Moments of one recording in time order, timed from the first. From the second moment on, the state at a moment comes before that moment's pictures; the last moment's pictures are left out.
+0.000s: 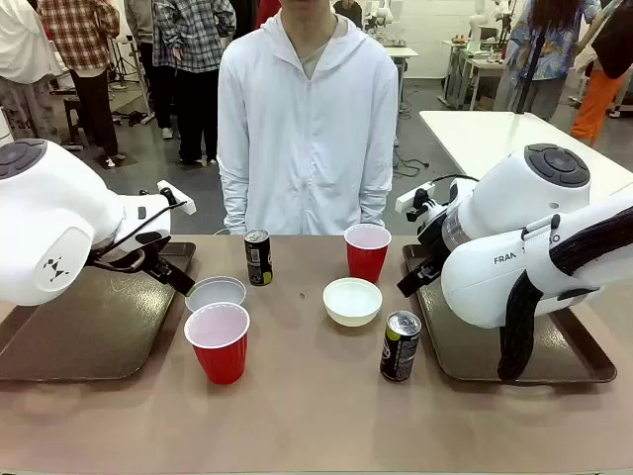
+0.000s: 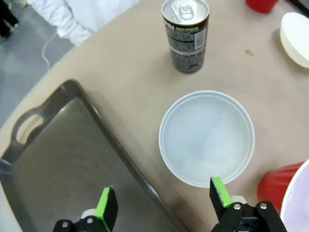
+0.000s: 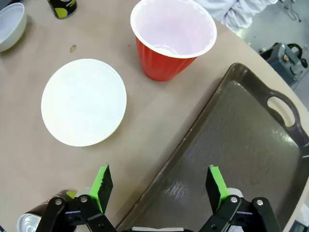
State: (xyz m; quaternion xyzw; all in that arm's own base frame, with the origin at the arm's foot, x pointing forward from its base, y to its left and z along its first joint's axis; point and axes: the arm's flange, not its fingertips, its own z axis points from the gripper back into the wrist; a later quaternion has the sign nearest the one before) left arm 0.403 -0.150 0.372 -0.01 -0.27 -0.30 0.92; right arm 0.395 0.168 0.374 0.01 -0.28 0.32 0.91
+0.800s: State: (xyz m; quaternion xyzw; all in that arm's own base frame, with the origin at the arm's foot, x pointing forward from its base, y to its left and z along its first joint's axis) left arm 0.403 -0.150 0.372 -0.01 -0.27 -0.30 0.92; right arm 0.395 0.168 0.374 0.01 -0.28 0.32 0.91
